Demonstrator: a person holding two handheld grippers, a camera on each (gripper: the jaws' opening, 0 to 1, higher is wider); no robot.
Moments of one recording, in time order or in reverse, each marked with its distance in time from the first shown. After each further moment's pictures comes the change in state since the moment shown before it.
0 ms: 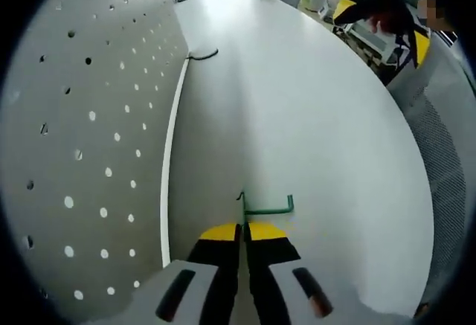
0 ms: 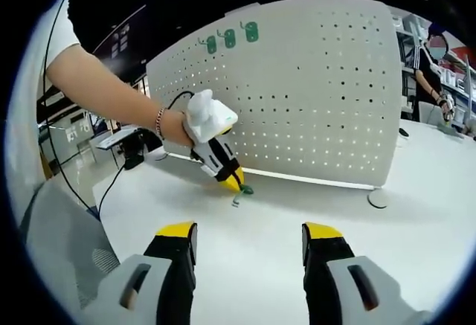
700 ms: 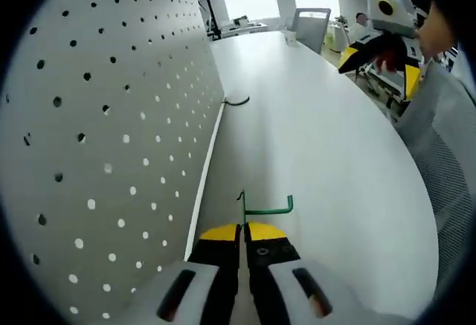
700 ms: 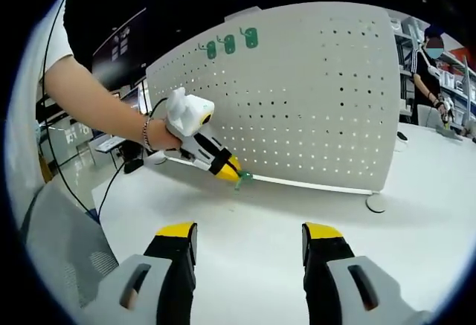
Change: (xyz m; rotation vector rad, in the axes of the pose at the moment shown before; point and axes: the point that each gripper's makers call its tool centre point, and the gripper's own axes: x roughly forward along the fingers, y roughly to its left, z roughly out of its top) left arm -0.042 0.013 0.020 -0.076 -0.261 0.156; right arm -0.002 0.000 0.008 -0.004 -0.024 -0.006
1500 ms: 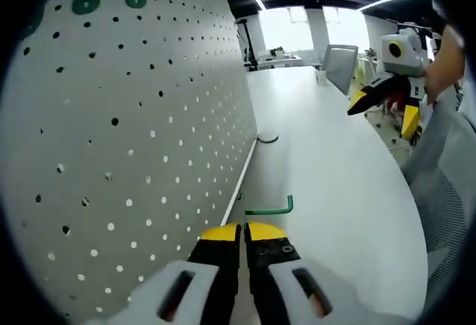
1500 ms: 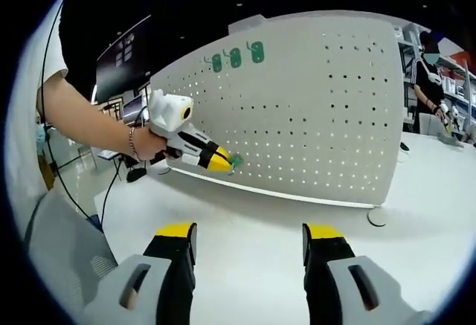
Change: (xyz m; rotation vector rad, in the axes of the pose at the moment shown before) left arm -0.057 0.011 0.025 -0.116 -0.179 0.160; right arm -0.001 0.009 0.023 -0.012 -0.055 0.013
